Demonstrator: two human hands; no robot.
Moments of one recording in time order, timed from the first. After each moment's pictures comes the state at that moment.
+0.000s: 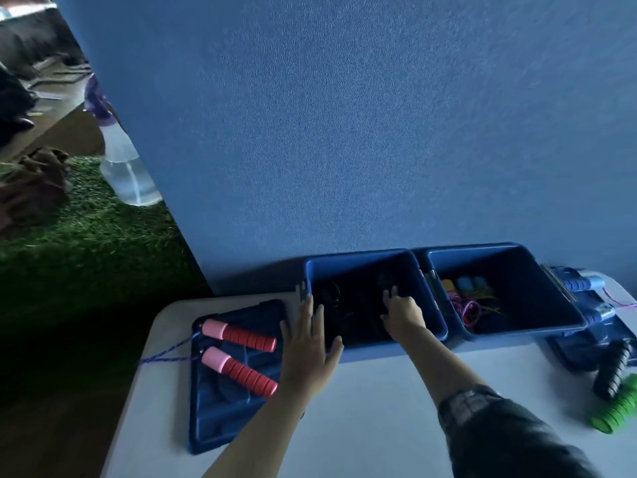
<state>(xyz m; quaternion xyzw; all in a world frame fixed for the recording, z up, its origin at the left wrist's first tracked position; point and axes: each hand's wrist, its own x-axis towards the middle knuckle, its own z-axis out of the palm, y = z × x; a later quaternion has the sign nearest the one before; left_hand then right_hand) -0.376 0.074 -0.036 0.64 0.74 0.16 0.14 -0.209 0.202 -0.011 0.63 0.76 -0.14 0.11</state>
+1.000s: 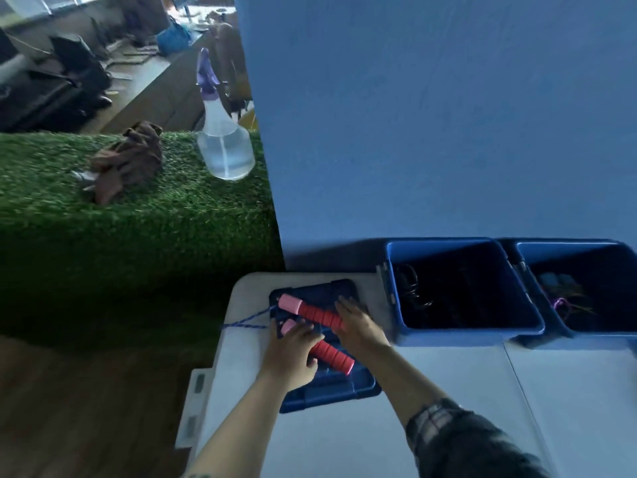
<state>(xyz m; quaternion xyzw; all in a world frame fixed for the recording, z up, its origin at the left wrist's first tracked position) -0.531 -0.015 -0.047 0.68 0.72 -0.02 0.12 -0.392 0.092 -0.056 0.43 0.86 -0.25 0.00</state>
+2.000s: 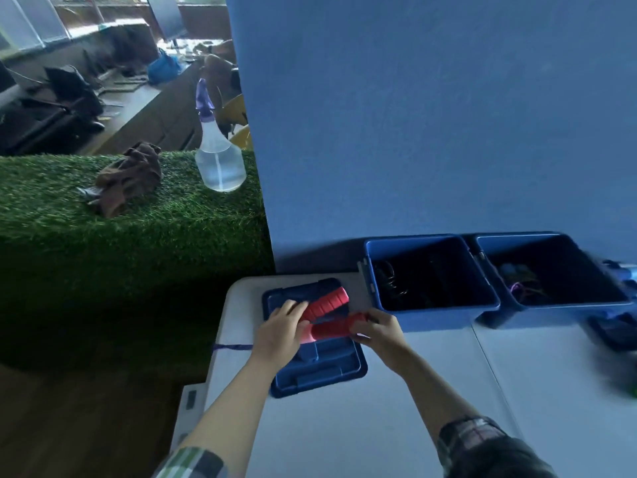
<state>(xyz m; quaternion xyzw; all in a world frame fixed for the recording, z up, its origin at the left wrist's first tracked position) -0.532 -0.028 -0.013 0.64 0.73 0.19 0.14 -0.329 0.049 -0.010 0.49 0.46 -0.69 -0.29</state>
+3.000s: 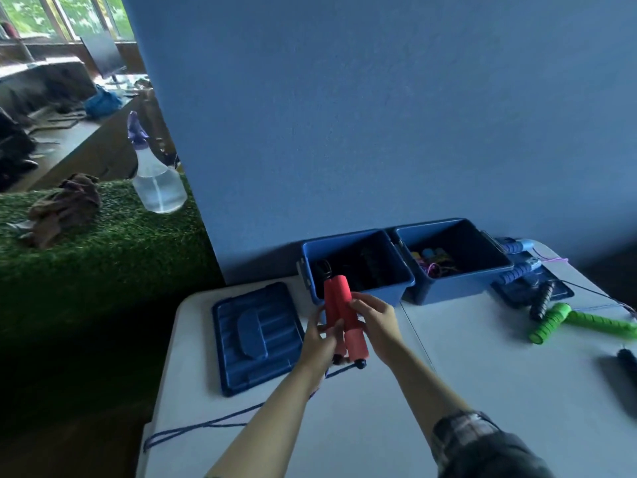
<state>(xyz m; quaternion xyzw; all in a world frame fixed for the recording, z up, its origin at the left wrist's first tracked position) -0.339 -0.038 0.019 0.31 0.58 0.51 0.55 -0.227 0.020 0.034 0.53 0.42 -0.59 -0.44</state>
